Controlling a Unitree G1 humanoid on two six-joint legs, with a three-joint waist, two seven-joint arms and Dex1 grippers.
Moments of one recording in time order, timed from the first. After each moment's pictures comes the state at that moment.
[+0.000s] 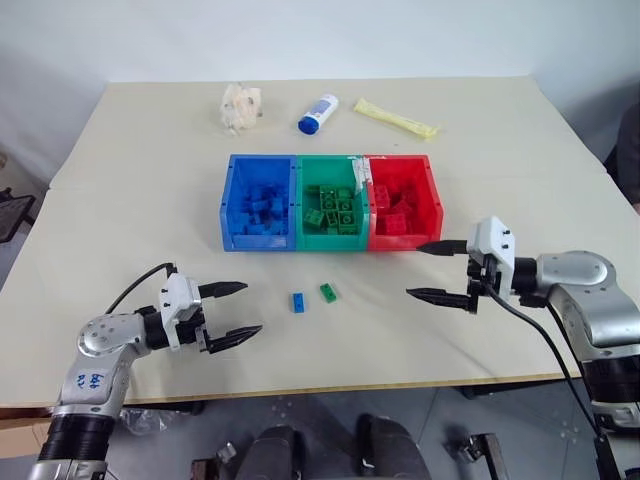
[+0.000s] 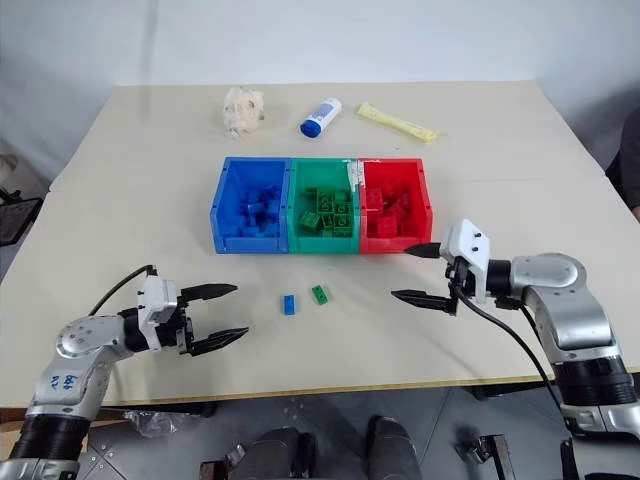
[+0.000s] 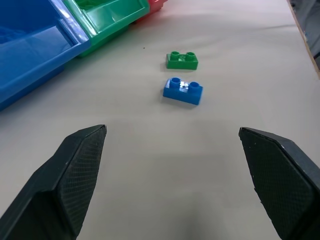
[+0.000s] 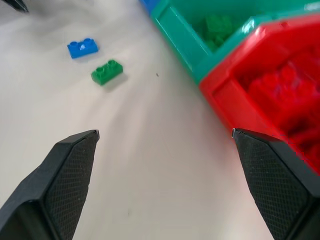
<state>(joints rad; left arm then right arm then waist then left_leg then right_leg) -0.04 0.66 0.16 0.00 -0.42 0.03 -1.10 -0.35 -0.81 -0.05 0.01 0.37 0.28 1.22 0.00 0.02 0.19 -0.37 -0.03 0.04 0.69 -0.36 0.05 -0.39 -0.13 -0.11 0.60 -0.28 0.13</state>
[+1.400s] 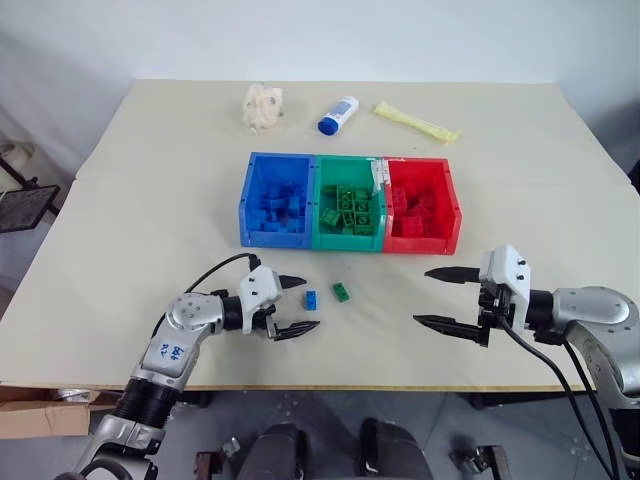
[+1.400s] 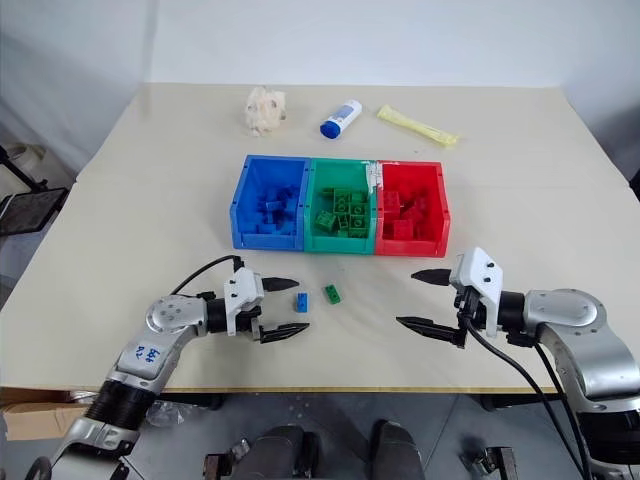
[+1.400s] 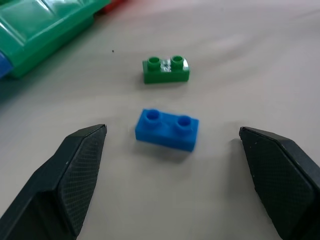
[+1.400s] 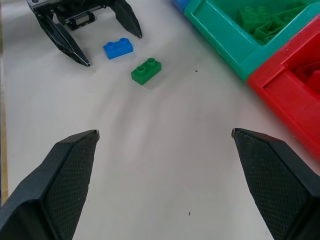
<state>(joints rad) -0.36 0.47 -0.19 0.13 -0.18 0.05 -0.93 -0.16 -0.82 -0.13 -0.25 0.45 0.40 1.10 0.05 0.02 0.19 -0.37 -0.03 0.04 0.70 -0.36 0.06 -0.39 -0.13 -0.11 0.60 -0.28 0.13</state>
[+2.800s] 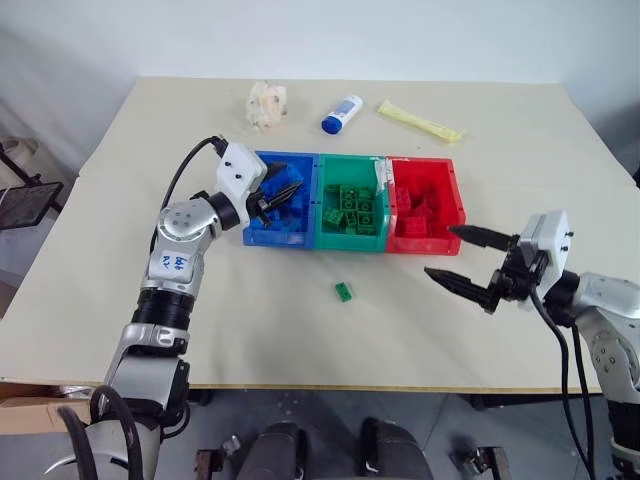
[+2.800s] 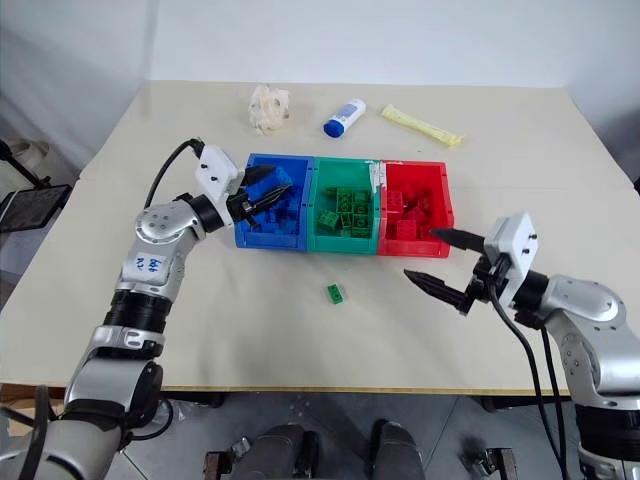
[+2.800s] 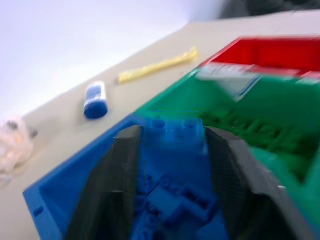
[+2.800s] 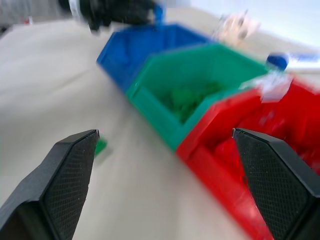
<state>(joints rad) -0.85 0.38 0.00 0.55 -0.11 -0.05 -0.65 -0.24 -0.73 -0.25 -0.24 0.59 0.36 0.97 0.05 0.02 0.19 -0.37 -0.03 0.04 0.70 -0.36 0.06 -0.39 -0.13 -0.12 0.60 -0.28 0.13</state>
